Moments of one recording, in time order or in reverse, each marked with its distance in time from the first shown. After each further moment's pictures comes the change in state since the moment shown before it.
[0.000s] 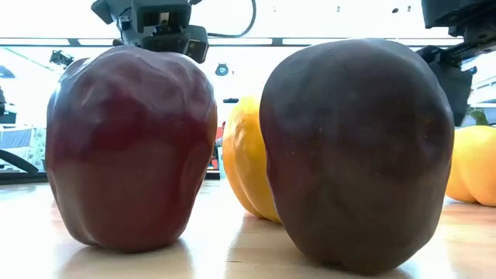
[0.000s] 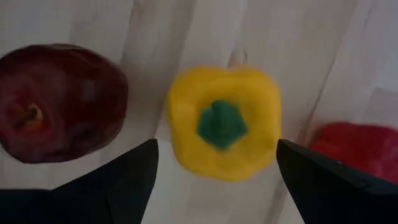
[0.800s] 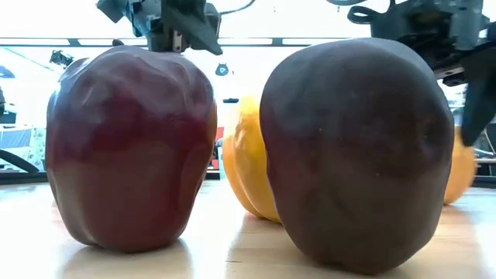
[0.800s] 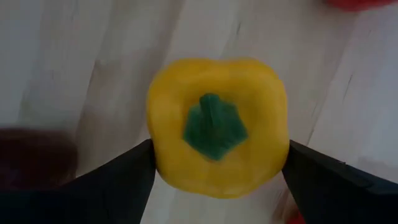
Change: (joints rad) left arm -0.019 0.000 0.000 0.230 0.065 -0.055; right arm -0.152 0.143 0.000 0.229 -0.050 -0.158
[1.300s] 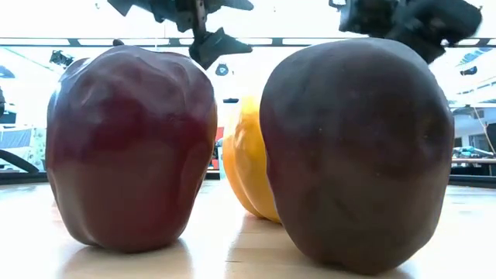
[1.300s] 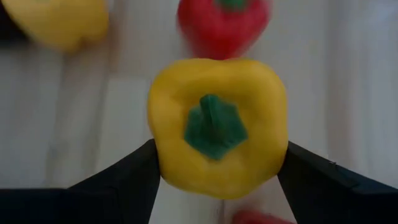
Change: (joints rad) left arm 0.001 -0.019 0.000 0.291 -0.075 0.269; right arm -0.156 -0.194 -0.004 0.069 0.091 0.074
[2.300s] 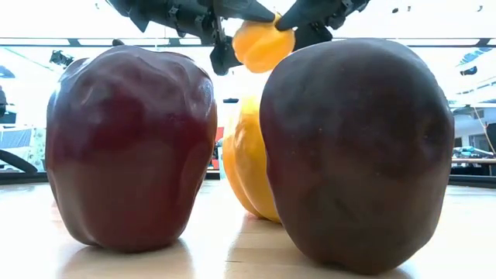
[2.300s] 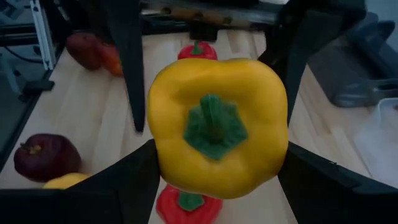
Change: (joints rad) left arm 0.094 0.059 0.000 0.152 0.012 0.141; right arm -0.138 0.055 0.143 0.371 -0.024 -0.009
